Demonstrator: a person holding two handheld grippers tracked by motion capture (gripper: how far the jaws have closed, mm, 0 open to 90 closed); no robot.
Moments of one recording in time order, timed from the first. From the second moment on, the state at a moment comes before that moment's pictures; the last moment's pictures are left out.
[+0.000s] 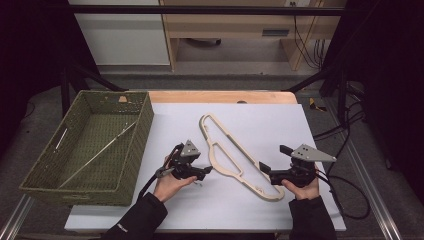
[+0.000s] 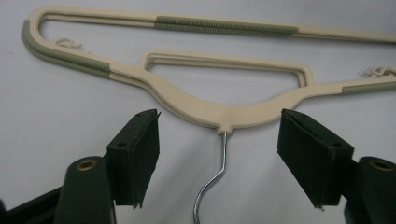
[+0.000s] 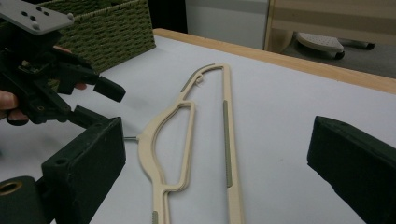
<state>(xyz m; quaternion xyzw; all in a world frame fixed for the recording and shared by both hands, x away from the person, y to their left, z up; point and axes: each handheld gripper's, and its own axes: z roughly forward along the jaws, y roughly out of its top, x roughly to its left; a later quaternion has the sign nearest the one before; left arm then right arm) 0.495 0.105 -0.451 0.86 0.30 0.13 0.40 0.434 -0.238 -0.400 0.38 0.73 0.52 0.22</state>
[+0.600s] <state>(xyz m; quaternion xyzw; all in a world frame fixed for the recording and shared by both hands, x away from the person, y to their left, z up) 0.503 0.095 -0.476 0.88 0.30 0.10 0.37 0.435 -0.237 -0.401 0.38 0.73 0.52 0.22</state>
